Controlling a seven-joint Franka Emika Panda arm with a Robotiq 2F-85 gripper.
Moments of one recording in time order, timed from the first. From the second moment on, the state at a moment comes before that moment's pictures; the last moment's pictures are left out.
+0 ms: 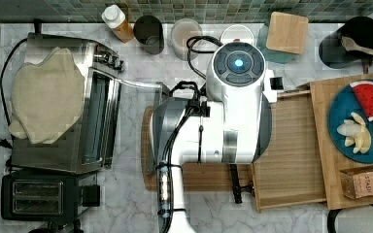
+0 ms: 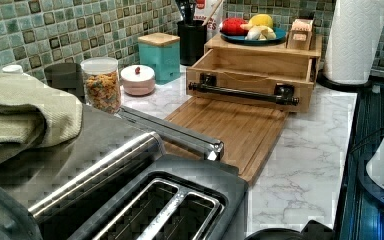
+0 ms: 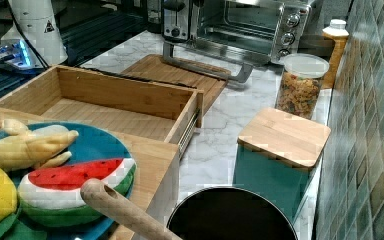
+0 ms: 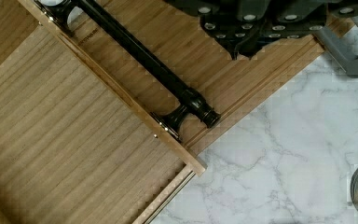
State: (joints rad) arm -0.03 0.07 -0.03 -1.86 -0.06 0.26 -0.13
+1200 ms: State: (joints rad) arm 0.00 0.02 -0.06 -2.09 -0.01 0.53 -0.53
